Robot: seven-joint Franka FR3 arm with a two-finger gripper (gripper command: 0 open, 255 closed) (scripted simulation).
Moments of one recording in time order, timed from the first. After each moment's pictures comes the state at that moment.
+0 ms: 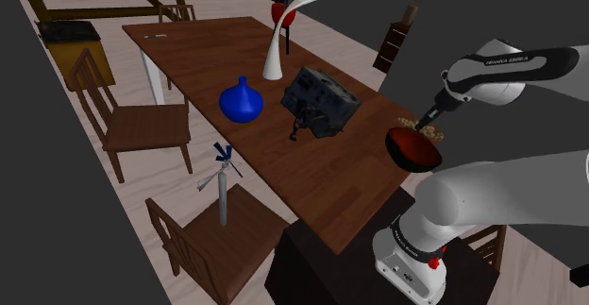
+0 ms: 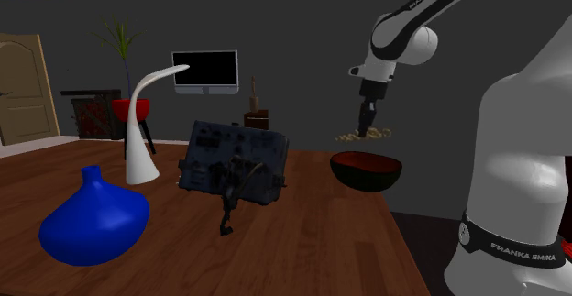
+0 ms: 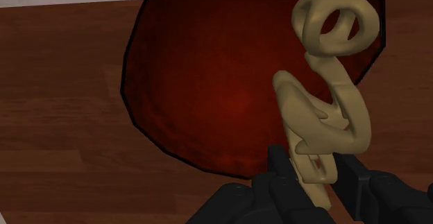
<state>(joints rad) -0.31 -0.57 -0.77 -2.68 -0.35 2.33 -0.87</state>
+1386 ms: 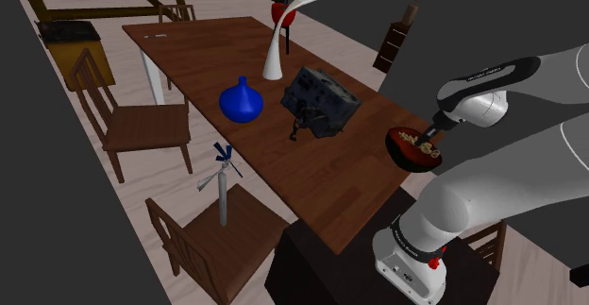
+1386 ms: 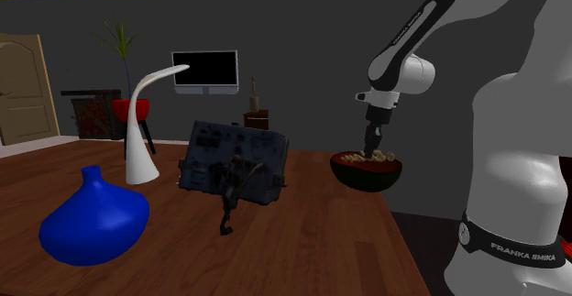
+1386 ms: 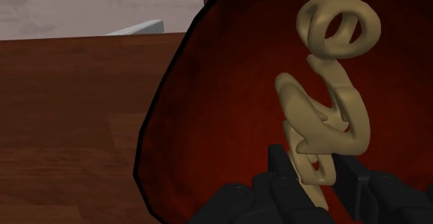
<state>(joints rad) -0.15 -0.32 -1.06 -2.69 -0.25 2.60 -1.08</state>
